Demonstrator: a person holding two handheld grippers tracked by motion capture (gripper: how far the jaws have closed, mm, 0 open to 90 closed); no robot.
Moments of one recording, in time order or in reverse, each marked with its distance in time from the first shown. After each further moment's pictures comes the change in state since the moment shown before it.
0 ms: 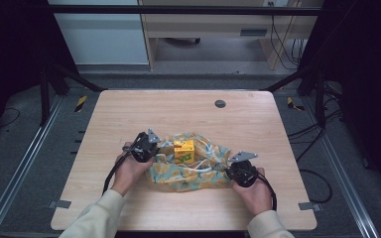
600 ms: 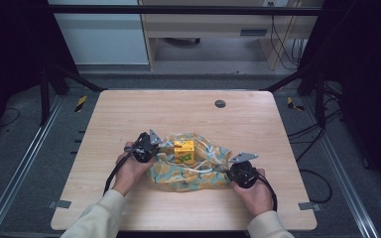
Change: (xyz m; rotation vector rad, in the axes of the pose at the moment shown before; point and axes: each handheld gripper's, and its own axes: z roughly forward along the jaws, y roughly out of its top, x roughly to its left) left arm -0.002 0.001 0.002 0.008 0.030 0.043; right arm 0.000 -0.003 -0.001 0.022 0.010 0.009
